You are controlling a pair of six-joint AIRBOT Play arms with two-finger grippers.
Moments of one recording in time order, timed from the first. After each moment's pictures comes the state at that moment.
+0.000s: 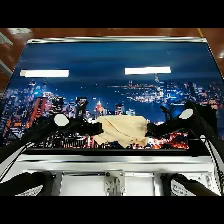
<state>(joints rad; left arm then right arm) -0.52 -1.23 0.75 0.70 -0.75 -1.50 -0.05 -1.24 0.67 -0.94 1.21 1.34</state>
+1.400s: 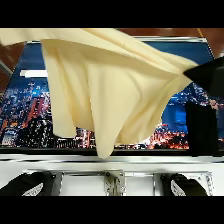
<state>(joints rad) -0.38 -1.05 1.98 1.60 -1.08 -1.59 0.00 -0.97 1.86 -1.08 1.70 1.44</state>
